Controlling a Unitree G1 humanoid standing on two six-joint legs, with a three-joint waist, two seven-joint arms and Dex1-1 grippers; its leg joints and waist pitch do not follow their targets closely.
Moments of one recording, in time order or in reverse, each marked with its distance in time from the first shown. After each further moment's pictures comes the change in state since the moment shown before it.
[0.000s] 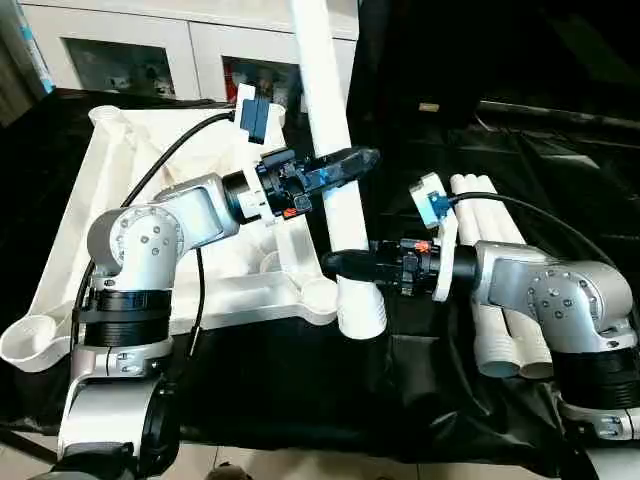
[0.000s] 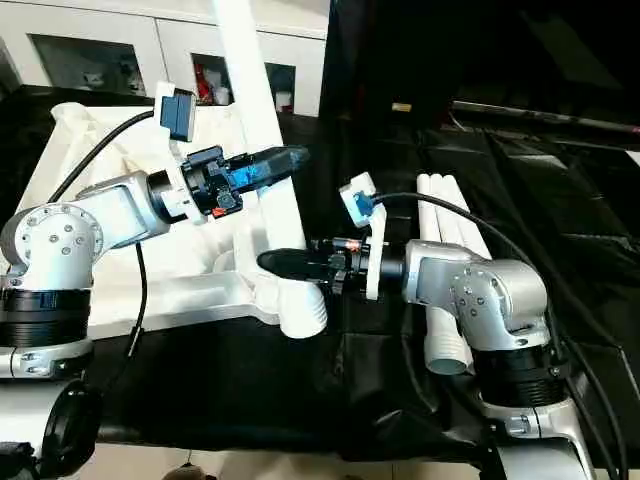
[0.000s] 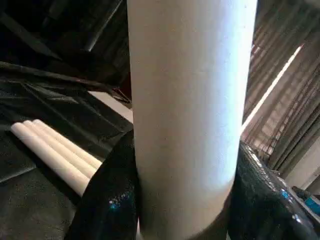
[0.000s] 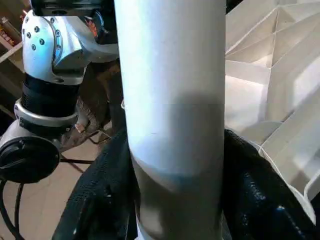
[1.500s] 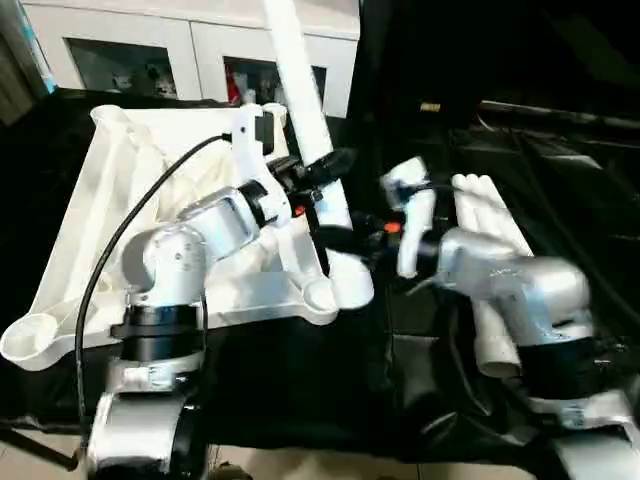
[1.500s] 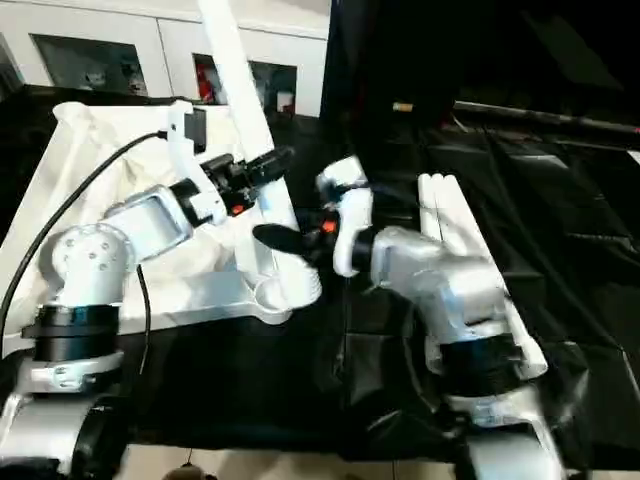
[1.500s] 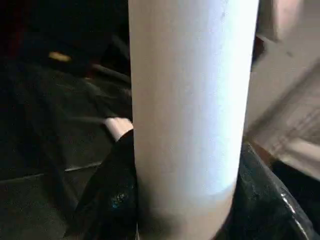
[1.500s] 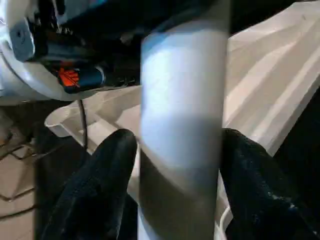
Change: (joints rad) left arm 0.042 -0.088 0.007 -0.002 0.116 -0.089 0.264; right arm -0.043 0.062 0.045 0.056 -0.157 -0.178 -0.149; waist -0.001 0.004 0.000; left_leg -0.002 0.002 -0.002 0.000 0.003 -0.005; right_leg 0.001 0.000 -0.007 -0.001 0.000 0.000
